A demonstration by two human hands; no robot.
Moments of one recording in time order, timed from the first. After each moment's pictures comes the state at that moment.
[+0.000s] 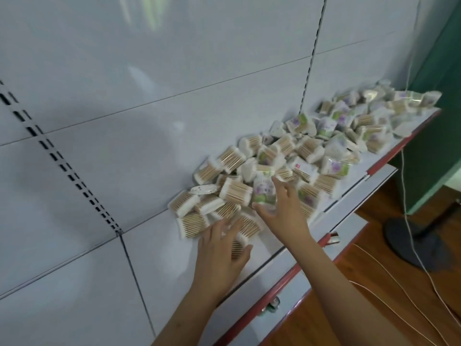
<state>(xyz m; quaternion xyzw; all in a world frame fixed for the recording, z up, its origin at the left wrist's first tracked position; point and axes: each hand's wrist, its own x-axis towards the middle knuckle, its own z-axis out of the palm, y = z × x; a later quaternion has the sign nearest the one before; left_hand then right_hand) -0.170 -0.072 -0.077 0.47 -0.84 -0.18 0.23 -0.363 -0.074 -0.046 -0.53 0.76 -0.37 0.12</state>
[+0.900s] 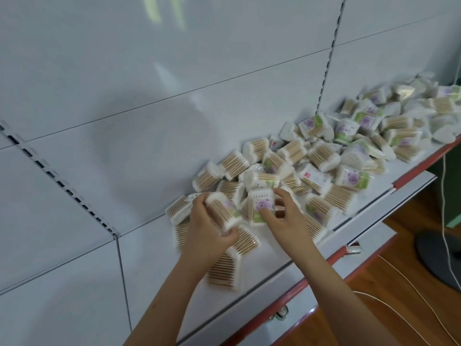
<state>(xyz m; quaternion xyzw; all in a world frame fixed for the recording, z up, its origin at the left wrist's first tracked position) -0.200 -0.126 -0.042 0.50 -0.70 -0.34 0.39 -0.390 -0.090 -0.042 -0.48 0.64 -0.51 0.33</state>
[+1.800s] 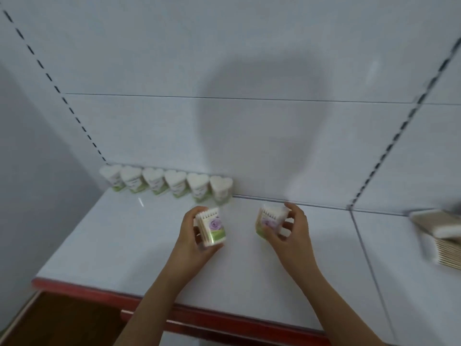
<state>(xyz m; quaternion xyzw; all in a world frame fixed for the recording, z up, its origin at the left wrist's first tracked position) 0.299 0.059 -0.066 0.66 -0.49 -0.29 0.49 0.086 -0.050 -0.072 -0.61 0.45 -0.42 0.50</state>
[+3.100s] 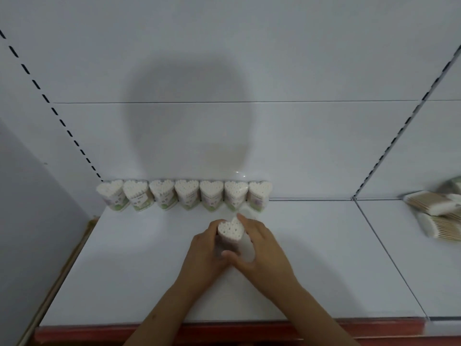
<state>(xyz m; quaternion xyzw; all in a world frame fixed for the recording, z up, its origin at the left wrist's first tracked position) 0.361 0.045 -0.086 0.63 -0.62 -0.24 0.41 0.194 0.015 -0.067 -0.80 0.43 -0.31 0.28</state>
